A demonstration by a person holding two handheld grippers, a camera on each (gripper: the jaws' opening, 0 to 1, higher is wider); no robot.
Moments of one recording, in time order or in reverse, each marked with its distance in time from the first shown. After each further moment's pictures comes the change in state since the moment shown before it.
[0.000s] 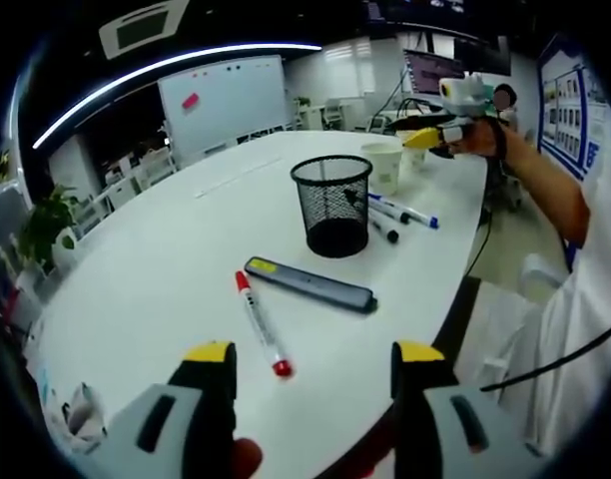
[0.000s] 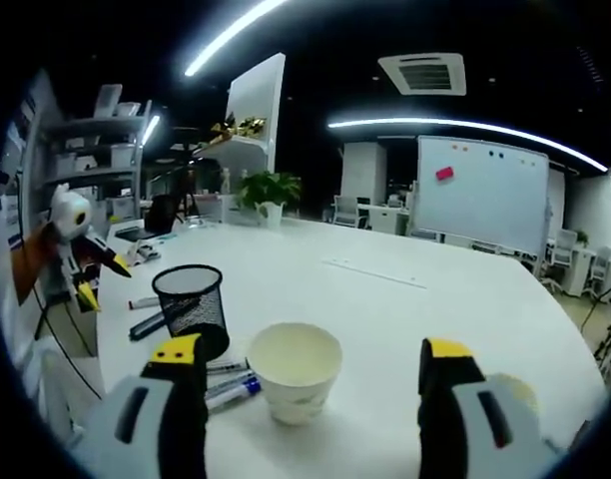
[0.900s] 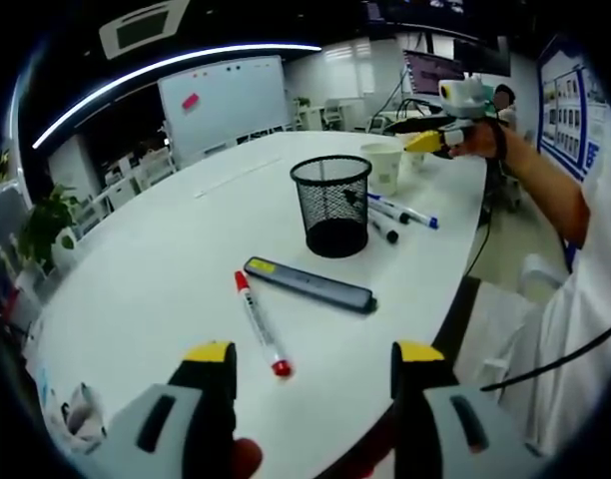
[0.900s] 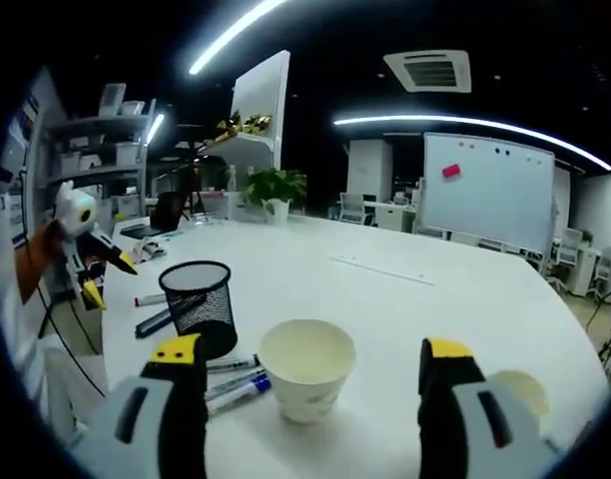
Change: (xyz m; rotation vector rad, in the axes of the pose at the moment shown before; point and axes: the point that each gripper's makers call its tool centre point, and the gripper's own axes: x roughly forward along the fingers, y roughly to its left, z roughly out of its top) left arm 0.001 0.000 0.000 -0.001 -0.003 -0.002; right arm 0.002 0.010 -0.002 -0.002 0.008 0.031
